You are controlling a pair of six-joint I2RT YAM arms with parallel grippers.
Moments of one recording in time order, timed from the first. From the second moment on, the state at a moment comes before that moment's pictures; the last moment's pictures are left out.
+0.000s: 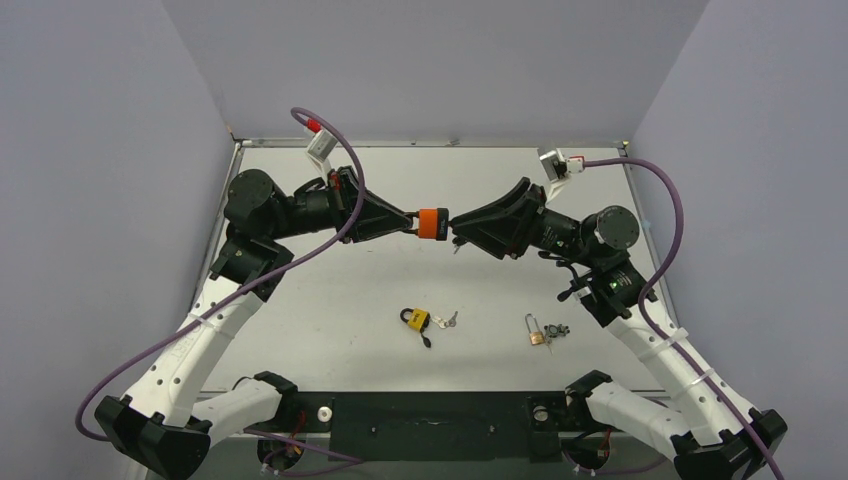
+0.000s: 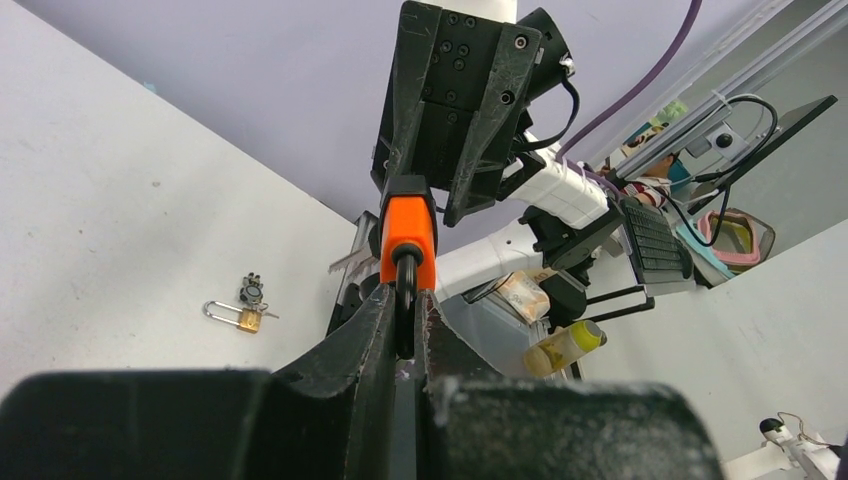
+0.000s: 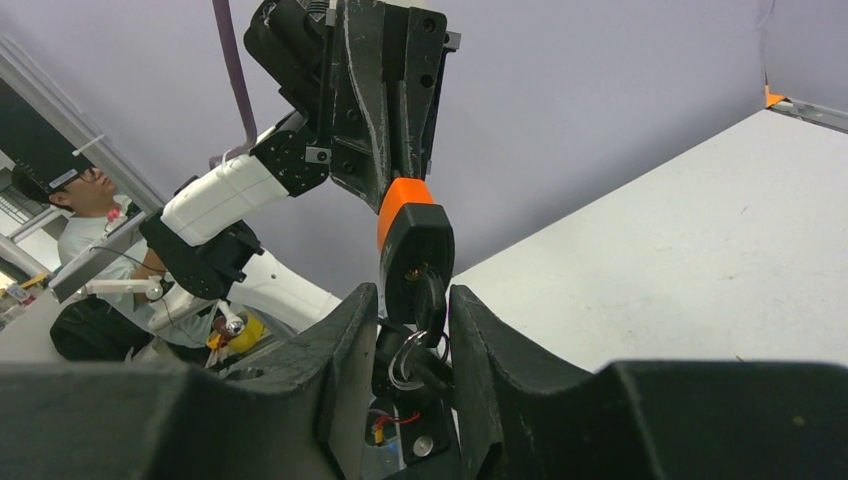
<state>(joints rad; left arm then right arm) -0.45 1.07 1.17 0.13 0.93 -0.91 0.52 0.94 0.97 0.30 -0.75 0.75</state>
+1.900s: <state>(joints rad) -0.15 0.80 0.79 -0.89 -0.24 -0.85 0.73 1.31 1.19 -0.19 -0.20 0.51</state>
